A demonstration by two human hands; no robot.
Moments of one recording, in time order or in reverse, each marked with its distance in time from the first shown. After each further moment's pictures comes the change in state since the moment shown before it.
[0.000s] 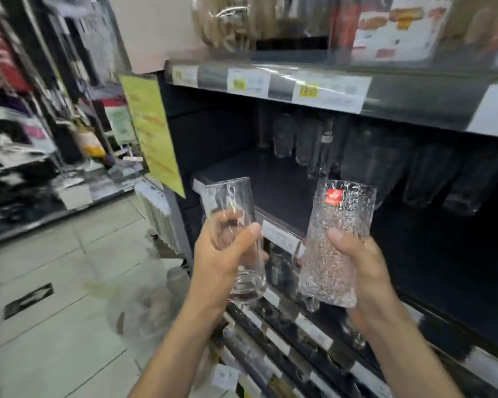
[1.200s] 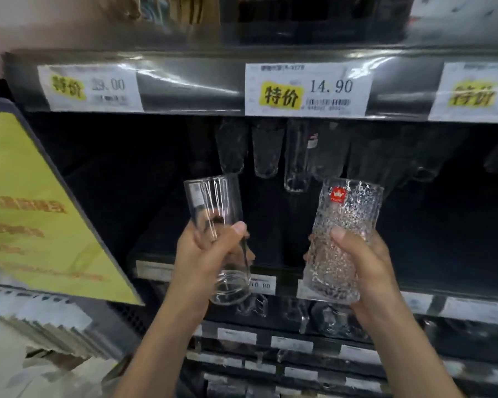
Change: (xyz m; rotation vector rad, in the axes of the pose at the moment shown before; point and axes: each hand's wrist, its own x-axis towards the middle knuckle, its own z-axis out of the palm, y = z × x) left_hand 0.274 -0.046 -0.065 -0.042 -0.630 -0.227; right_hand 0.133 0.060 0.119 -0.038 0.690 -0.111
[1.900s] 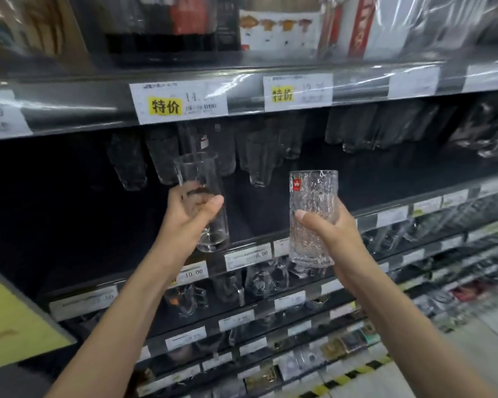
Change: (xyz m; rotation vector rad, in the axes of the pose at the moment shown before) left_hand 0.026 0.001 0.058 0.121 -0.464 0.130; right_hand -0.071 -0.034 -0.065 -0.336 0.312 -0.197
